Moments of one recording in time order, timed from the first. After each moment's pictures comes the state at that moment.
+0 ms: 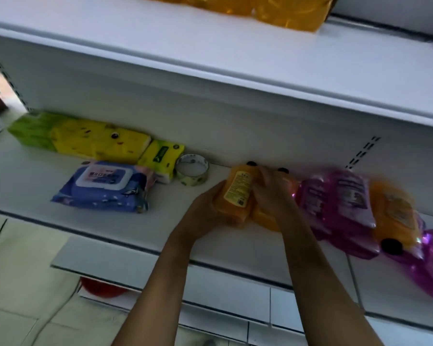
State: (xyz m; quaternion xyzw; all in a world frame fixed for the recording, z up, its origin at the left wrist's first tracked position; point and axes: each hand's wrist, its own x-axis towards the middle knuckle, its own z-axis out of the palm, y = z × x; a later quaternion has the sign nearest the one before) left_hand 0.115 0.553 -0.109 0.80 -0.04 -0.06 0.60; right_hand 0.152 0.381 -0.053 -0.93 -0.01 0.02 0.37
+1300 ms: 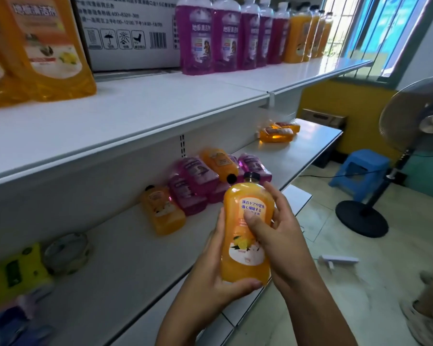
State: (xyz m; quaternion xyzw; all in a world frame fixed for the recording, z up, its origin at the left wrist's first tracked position) left_hand -0.031 0.514 -0.010 0.56 -0.47 -0.34 0.59; right_hand -0.121 0.394 0.022 -0.58 0.26 -0.38 0.67
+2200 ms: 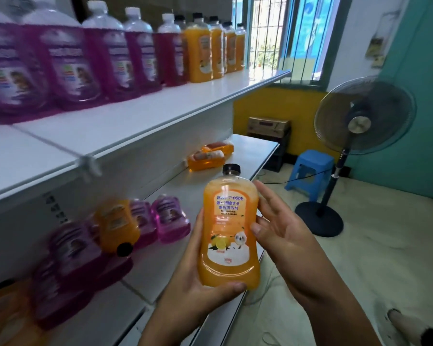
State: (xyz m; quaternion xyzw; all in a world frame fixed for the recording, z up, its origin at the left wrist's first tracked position) left_hand -0.066 0.268 0.013 0.48 -0.50 -0.38 0.61; right_hand -0.217 0.164 0.057 -0.60 0.22 -0.39 0.66
